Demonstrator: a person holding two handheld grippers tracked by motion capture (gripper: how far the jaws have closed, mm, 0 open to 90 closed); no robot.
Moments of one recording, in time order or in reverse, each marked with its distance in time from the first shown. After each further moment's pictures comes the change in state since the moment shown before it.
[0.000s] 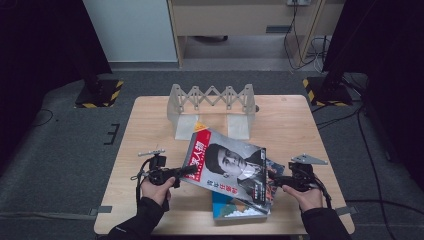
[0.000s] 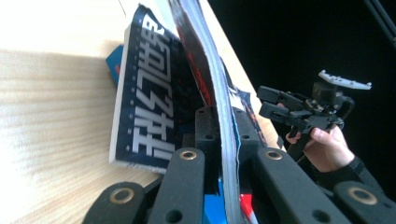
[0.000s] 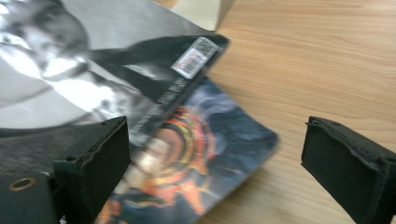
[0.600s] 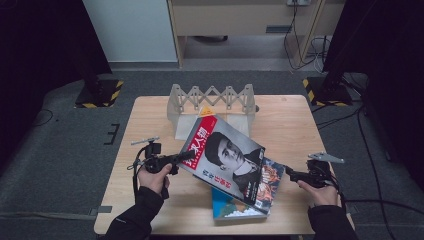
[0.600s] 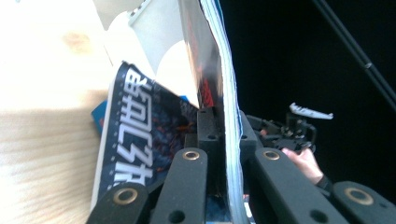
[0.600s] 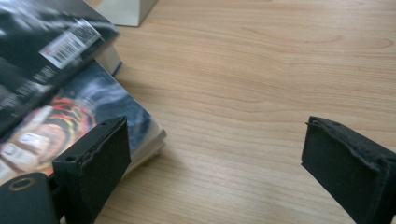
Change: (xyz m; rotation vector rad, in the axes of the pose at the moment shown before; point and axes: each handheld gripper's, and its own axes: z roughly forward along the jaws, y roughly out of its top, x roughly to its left) left arm -0.016 0.033 -0.009 -0.102 -0.046 0.011; right arm -0.048 -0.005 -0.009 0.008 -0.139 0.037
